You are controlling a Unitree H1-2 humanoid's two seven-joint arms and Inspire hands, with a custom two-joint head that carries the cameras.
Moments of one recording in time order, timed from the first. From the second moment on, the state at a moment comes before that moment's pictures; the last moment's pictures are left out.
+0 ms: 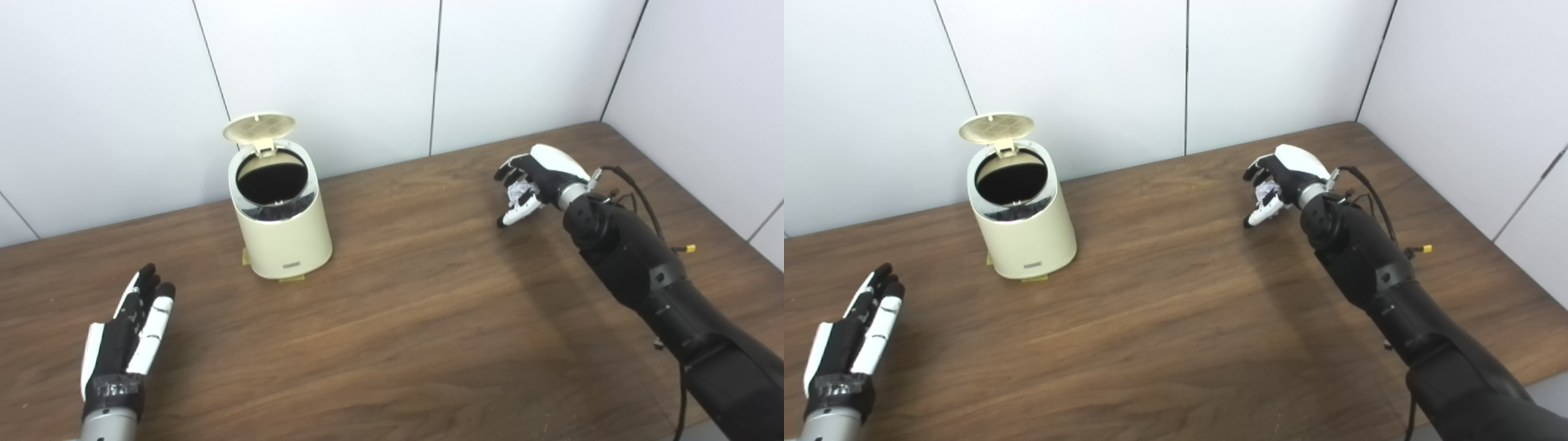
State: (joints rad) left arm -0.08 0.13 0.03 -0.22 0.13 0.33 -0.07; right arm -0.48 -0.60 0.17 0.33 -0.58 0.35 0.16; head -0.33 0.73
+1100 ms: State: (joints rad) left arm -0.09 0.13 0.02 -0.18 0.13 0.29 -0.05; right arm -0.48 -0.61 0.15 0.31 -0.55 0.39 0.21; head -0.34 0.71
